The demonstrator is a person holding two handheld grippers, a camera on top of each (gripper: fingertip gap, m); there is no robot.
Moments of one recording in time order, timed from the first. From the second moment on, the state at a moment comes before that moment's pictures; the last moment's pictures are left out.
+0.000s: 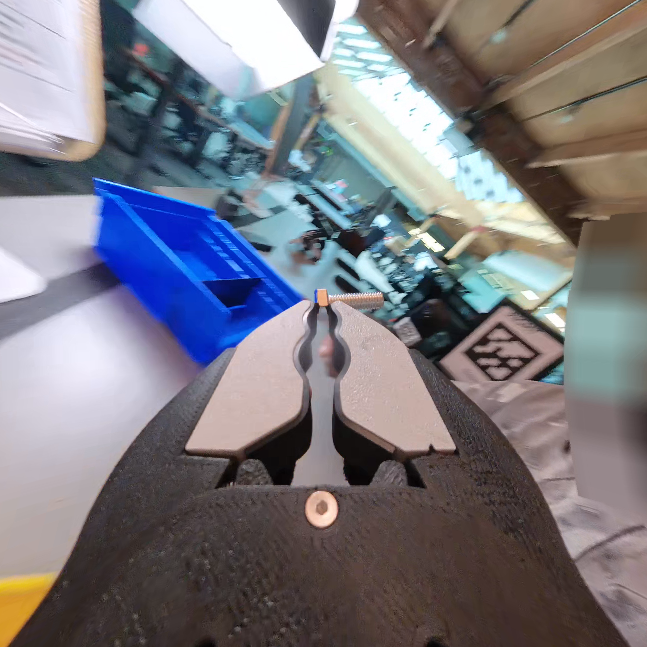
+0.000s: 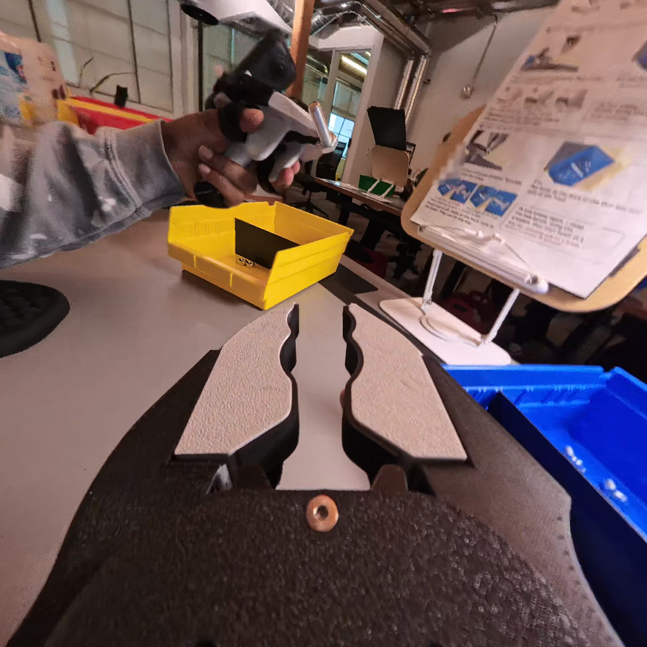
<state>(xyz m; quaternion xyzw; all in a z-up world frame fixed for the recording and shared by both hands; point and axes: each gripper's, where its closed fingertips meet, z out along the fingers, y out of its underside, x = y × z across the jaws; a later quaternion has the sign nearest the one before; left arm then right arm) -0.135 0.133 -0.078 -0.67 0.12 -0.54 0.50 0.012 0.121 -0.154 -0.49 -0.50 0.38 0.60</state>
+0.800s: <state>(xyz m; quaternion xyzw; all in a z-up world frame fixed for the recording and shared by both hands) -0.027 0.064 -0.151 -0.63 0.13 -0.63 0.43 -0.030 0.061 -0.157 -0.40 -0.60 0.40 0.56</state>
